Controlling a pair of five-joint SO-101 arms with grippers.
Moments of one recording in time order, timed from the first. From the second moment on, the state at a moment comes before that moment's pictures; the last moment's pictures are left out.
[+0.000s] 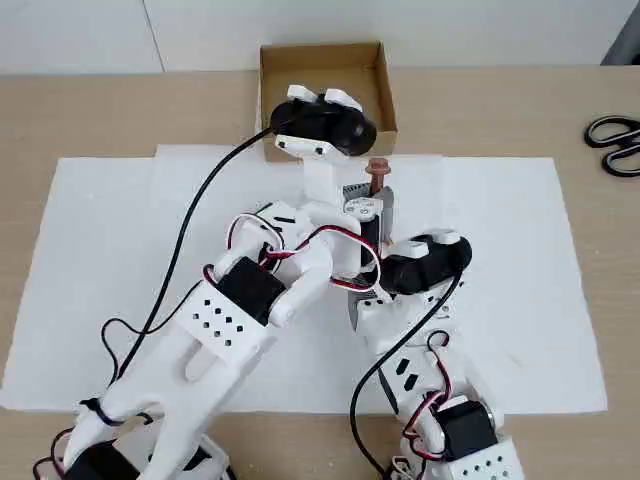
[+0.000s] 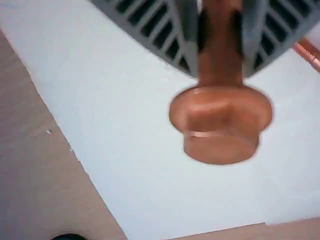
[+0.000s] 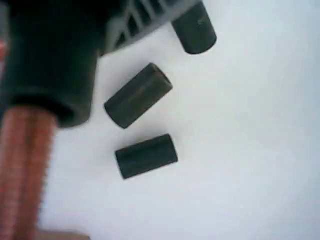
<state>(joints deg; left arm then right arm) 34.5 -24.9 26.5 40.2 28.8 -23.9 -96.4 85.2 42.2 -12.5</state>
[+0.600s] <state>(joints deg) 34.5 -24.9 27.1 42.3 27.8 -24.0 -96.4 85.2 42.2 -12.5</state>
